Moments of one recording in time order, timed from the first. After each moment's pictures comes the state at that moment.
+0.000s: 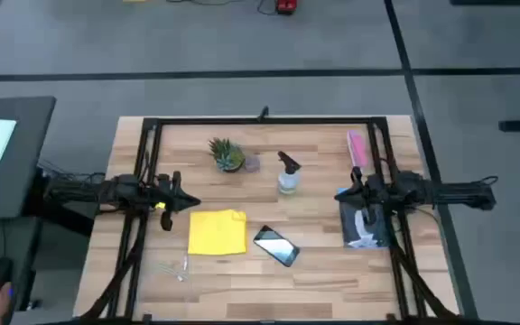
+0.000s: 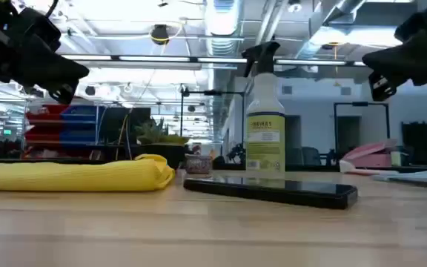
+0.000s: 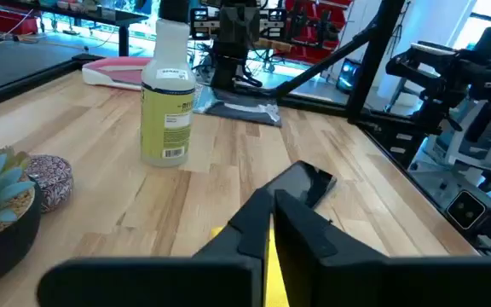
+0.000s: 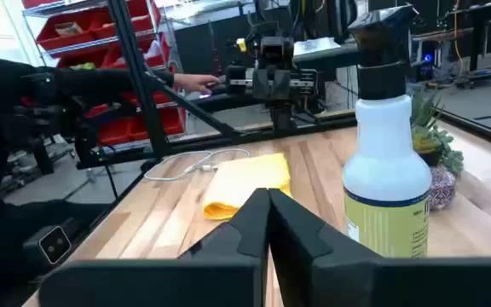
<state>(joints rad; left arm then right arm) -0.10 0.00 0.01 0.02 -0.09 -0.18 0.01 0.02 0.01 0.04 -0.08 0.18</state>
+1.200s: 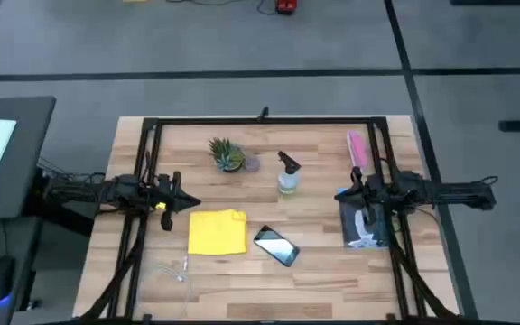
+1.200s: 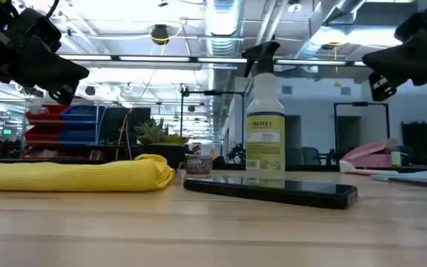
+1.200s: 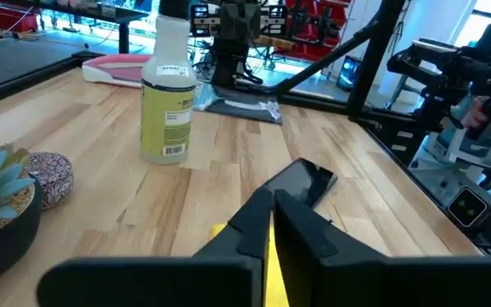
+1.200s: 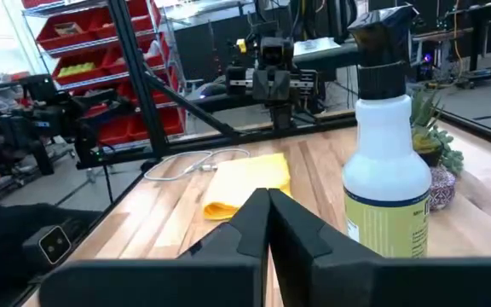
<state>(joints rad) -0.10 0.01 0.01 0.02 -0.09 -0.18 0.01 0.02 0.01 0.05 -0.06 0.19</state>
